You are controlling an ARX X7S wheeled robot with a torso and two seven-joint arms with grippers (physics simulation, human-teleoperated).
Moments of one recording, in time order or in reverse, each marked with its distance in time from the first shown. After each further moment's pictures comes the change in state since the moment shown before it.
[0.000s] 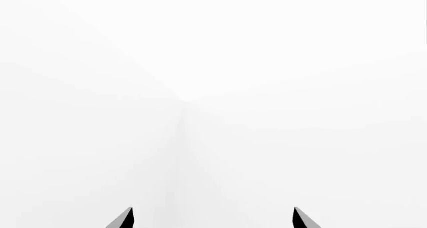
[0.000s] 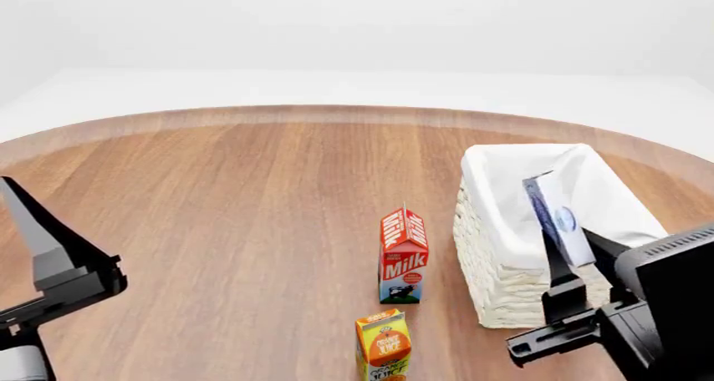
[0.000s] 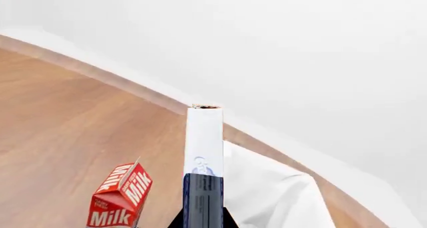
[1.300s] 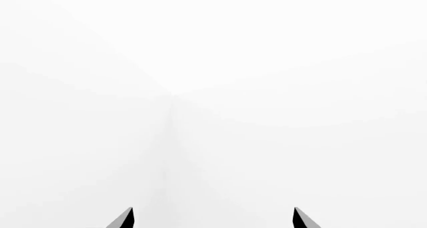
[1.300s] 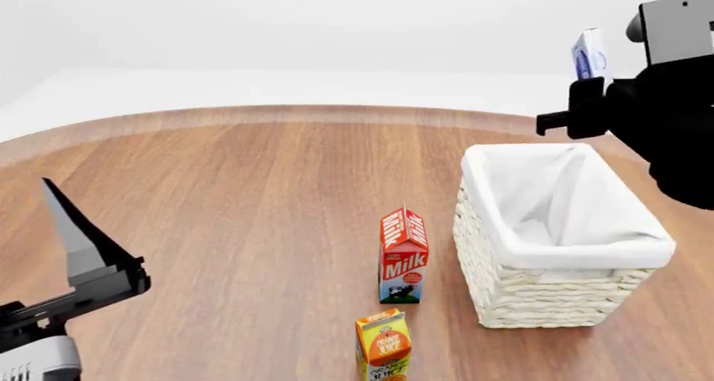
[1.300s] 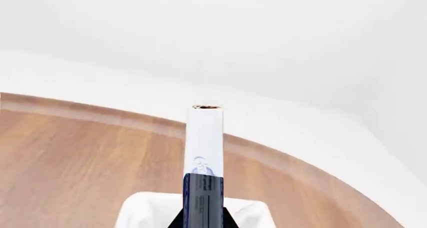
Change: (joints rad) left arm -0.016 -0.014 0.051 -0.034 0.005 -0.007 0.005; right arm 0.888 -0.485 -0.326 1.056 -0.224 0.366 -0.398
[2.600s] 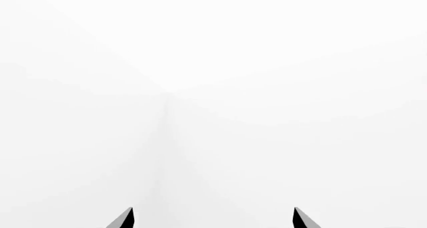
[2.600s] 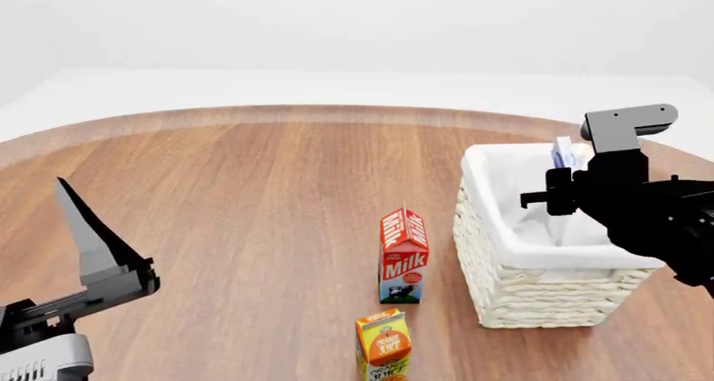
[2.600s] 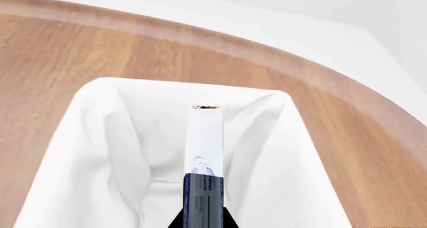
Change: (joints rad) left arm -0.004 -0.016 0.025 0.008 0.002 -0.022 -0.003; right arm -0.149 -0.103 -0.120 0.376 -0.140 -0.135 -0.162
